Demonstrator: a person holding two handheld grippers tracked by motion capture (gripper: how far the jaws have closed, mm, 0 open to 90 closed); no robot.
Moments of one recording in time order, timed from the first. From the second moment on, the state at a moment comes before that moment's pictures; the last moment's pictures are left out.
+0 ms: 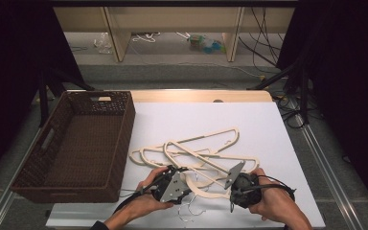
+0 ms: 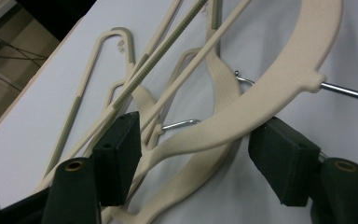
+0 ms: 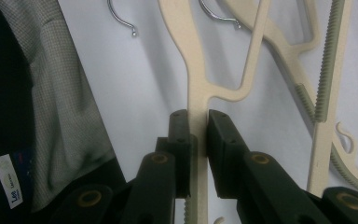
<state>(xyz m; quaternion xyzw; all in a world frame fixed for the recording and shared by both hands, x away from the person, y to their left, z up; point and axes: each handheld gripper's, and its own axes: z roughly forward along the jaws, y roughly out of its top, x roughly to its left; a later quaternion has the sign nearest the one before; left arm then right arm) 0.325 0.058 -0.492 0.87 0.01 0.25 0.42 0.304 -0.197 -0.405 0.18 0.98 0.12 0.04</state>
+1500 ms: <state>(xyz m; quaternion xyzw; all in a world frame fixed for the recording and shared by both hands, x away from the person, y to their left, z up) 0.366 0.064 -0.374 0.84 -0.01 0.29 0.45 0.302 -0.224 -0.340 0.21 0.88 0.39 0.18</state>
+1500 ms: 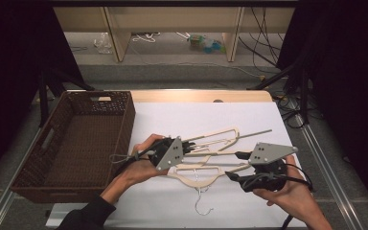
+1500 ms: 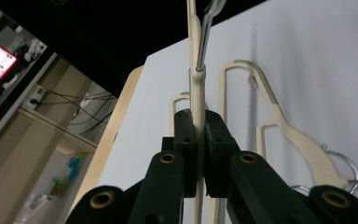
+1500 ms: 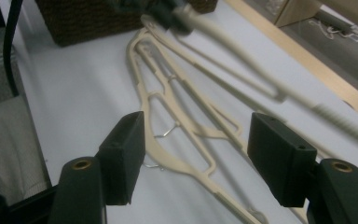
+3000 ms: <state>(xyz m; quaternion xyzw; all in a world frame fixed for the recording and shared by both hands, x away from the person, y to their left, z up) 0.369 0.184 -0.252 0.81 0.29 0.11 0.50 0.309 -0.214 -0.417 0.20 0.92 0.33 0.11</state>
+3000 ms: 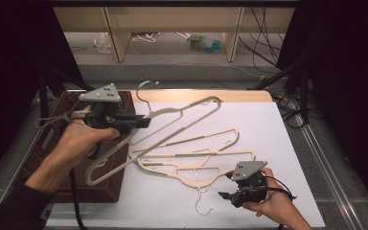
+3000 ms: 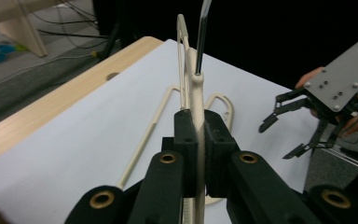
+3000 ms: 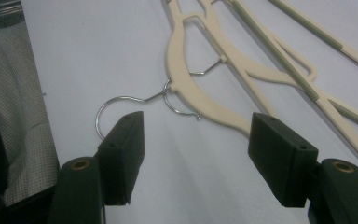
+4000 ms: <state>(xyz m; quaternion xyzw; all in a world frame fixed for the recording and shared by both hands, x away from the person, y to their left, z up) 0.401 0.356 -0.280 0.78 0.38 0.24 0.45 0.313 -0.216 -0.427 0.21 0.92 0.32 0.10</state>
